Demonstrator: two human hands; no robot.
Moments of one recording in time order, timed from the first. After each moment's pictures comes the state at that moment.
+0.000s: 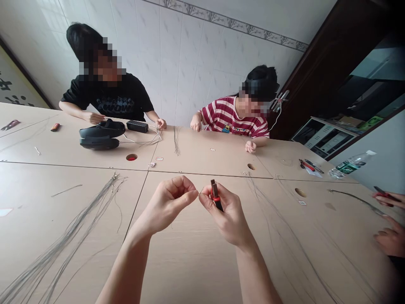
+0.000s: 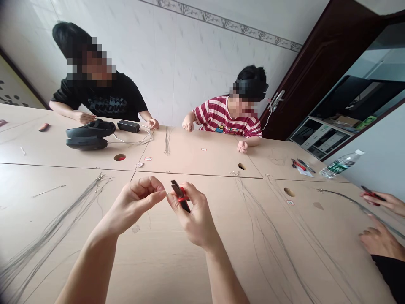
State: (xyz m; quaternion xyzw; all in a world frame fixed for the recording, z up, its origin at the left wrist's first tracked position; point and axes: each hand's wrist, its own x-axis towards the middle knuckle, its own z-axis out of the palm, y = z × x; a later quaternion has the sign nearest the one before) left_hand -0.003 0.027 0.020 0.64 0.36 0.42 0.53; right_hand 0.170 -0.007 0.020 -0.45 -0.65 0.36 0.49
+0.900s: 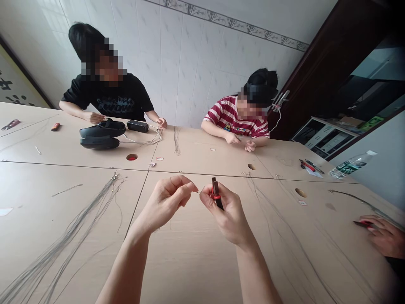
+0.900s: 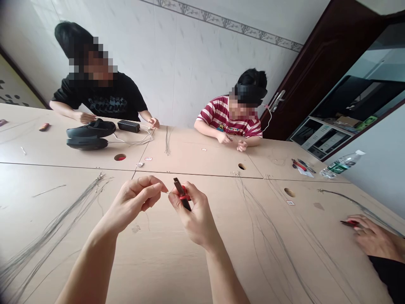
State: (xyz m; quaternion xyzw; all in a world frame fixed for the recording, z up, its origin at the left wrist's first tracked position) left_hand -0.001 0.026 0.023 0.62 0.42 0.42 0.52; right_hand 0.170 -0.004 0.019 -0.44 -0.65 0.38 0.49
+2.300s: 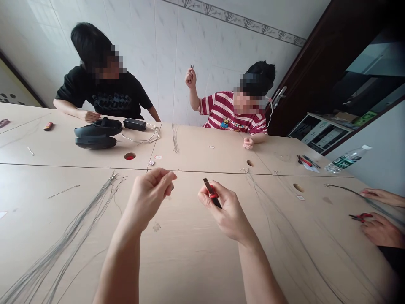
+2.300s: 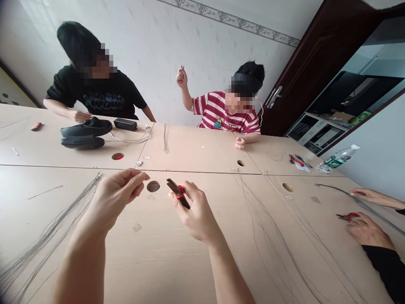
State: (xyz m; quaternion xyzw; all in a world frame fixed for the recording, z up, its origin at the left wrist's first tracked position) left_hand -0.022 0.033 0.029 0.52 0.53 0.47 0.47; right_hand 0.171 -0.002 0.016 -0.49 -0.67 0.35 0.43
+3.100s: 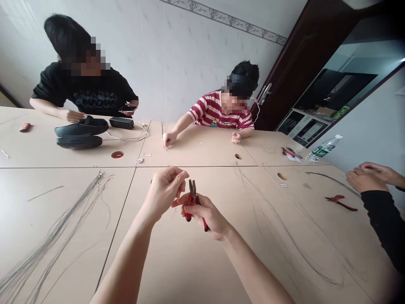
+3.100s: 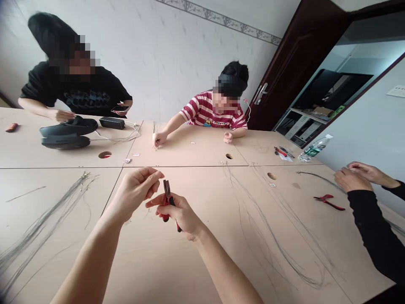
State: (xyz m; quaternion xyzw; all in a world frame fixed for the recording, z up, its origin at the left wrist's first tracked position) left_hand 0.032 0.026 0.016 0.57 0.45 0.44 0.53; right_hand 0.176 -0.016 -0.035 -0.37 -0.45 0.68 0.44
